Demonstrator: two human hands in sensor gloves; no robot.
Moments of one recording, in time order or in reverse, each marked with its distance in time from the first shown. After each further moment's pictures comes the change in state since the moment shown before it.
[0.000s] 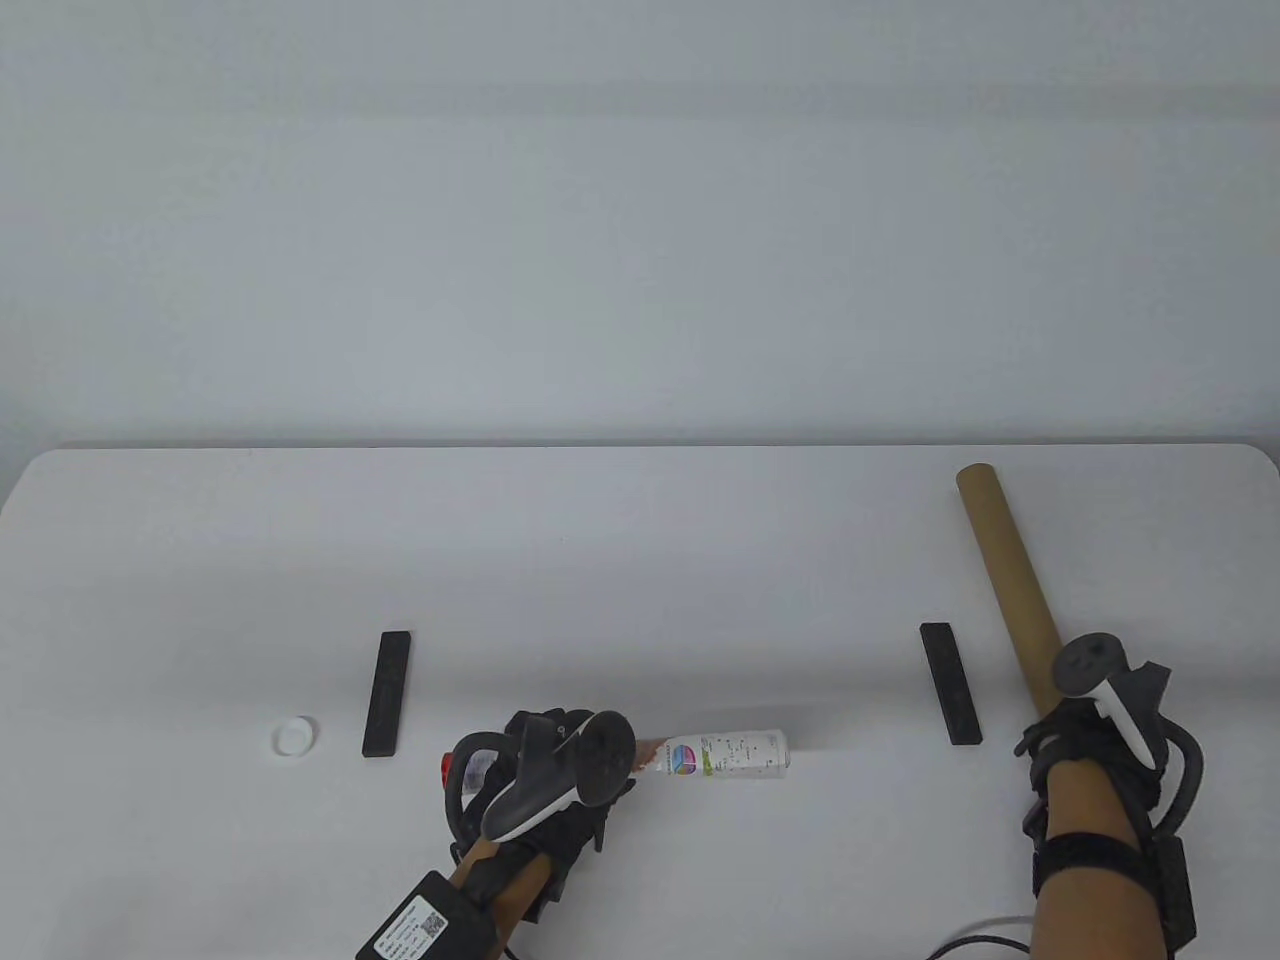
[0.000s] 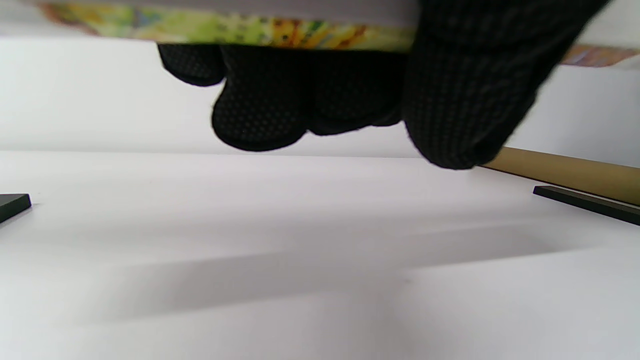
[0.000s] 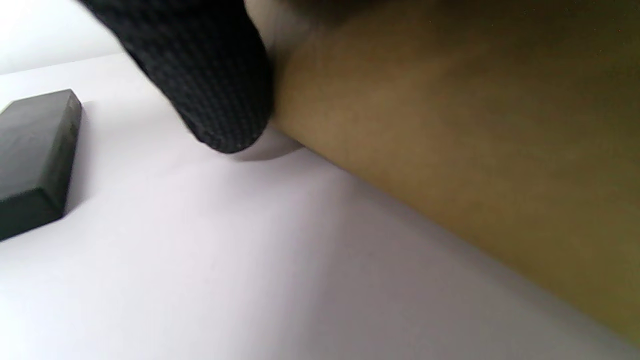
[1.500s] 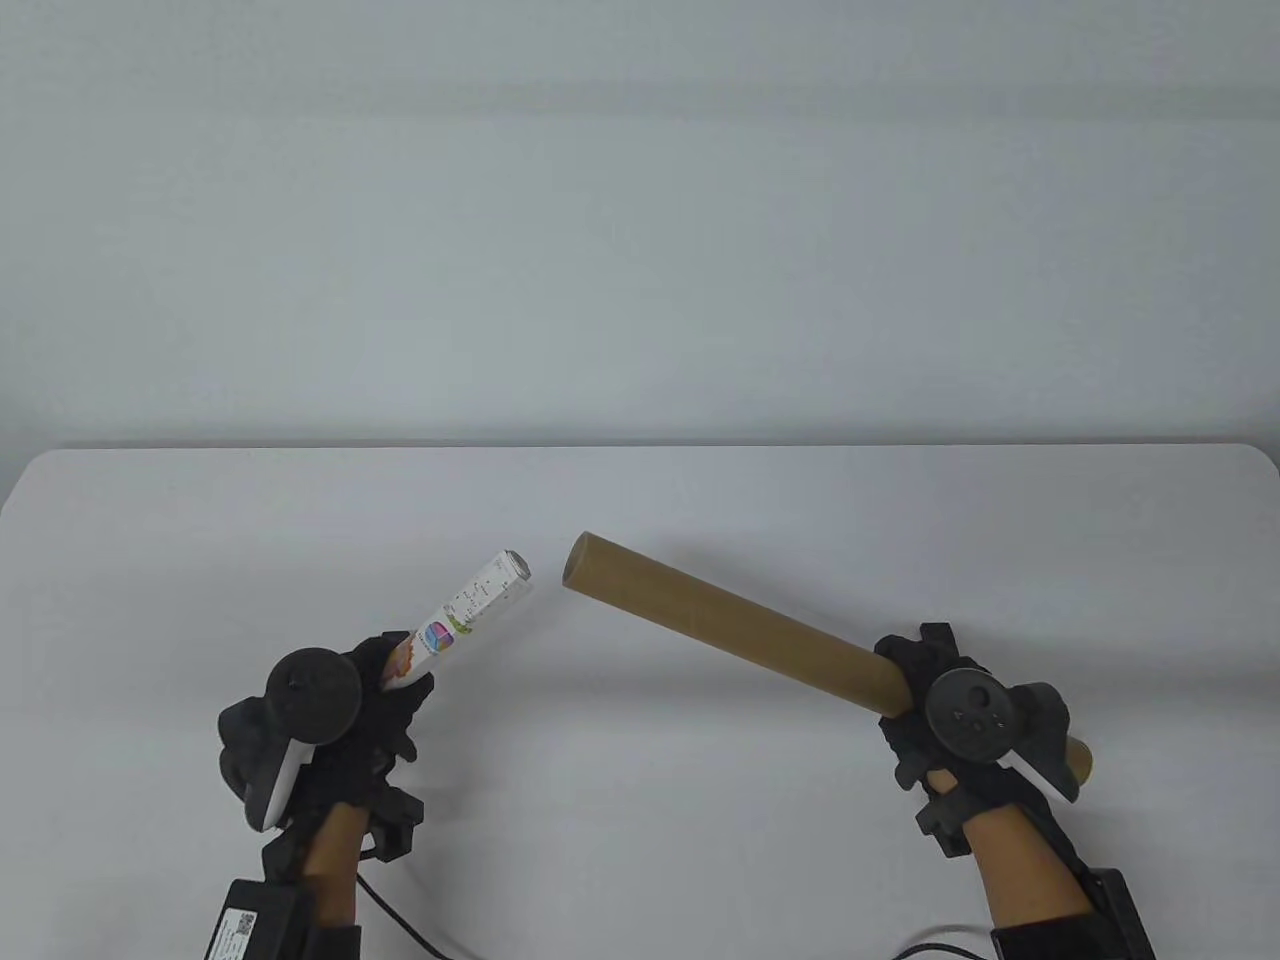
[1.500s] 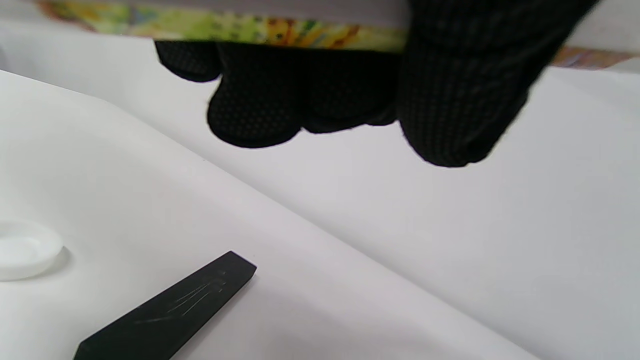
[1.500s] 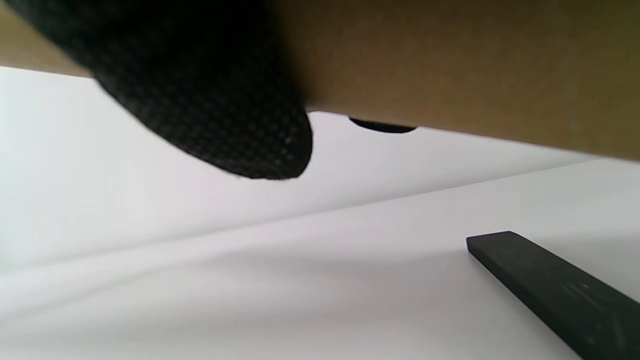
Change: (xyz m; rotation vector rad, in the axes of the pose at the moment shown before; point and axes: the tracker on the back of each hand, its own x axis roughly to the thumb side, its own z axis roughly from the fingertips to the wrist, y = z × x) left_hand -0.178 0.037 0.033 0.261 0.487 0.416; right_hand 0.105 -0.018 0.117 -0.366 -0.823 -0.077
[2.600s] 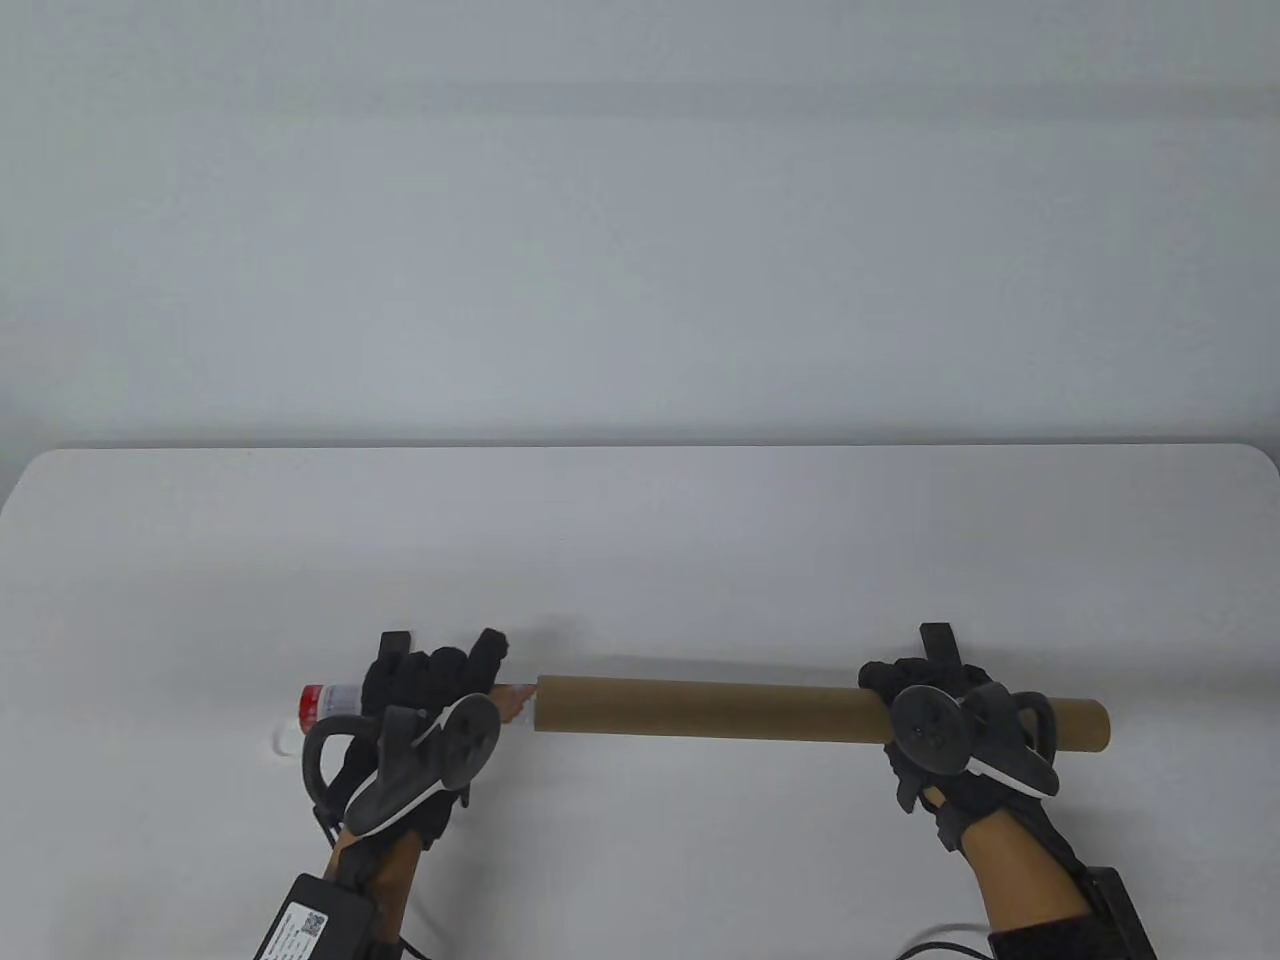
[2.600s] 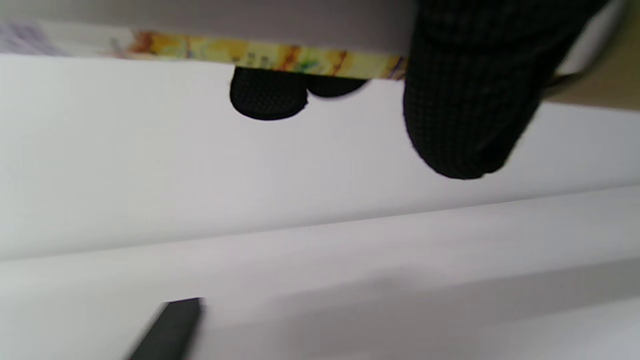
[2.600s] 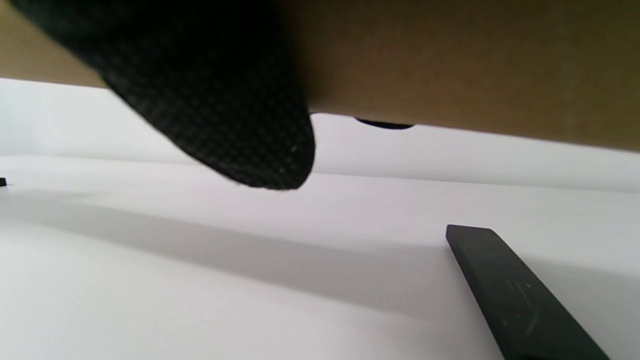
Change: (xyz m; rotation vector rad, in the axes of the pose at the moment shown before) left_hand 0.074 -0.045 0.032 -0.036 -0.514 -0.490; right_hand 0.016 0.009 0.002 0.113 -0.130 0.207
